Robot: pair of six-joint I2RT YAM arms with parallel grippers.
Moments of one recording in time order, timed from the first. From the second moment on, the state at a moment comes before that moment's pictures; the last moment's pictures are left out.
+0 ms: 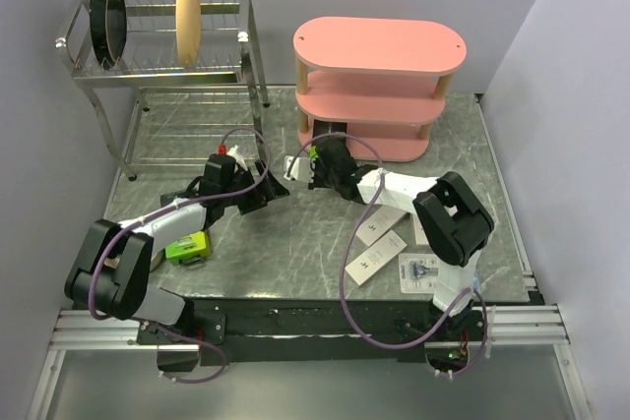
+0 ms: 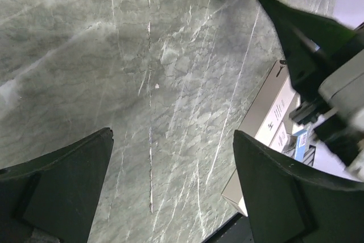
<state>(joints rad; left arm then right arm) -0.36 1.42 0.67 0.11 0.34 -0.78 0.67 1.86 1.14 -0.01 0.09 -0.97</state>
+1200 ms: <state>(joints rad) -0.16 1.28 1.05 -0.54 0.07 -0.55 0.69 1.60 1.38 -0.39 -0.18 -0.45</state>
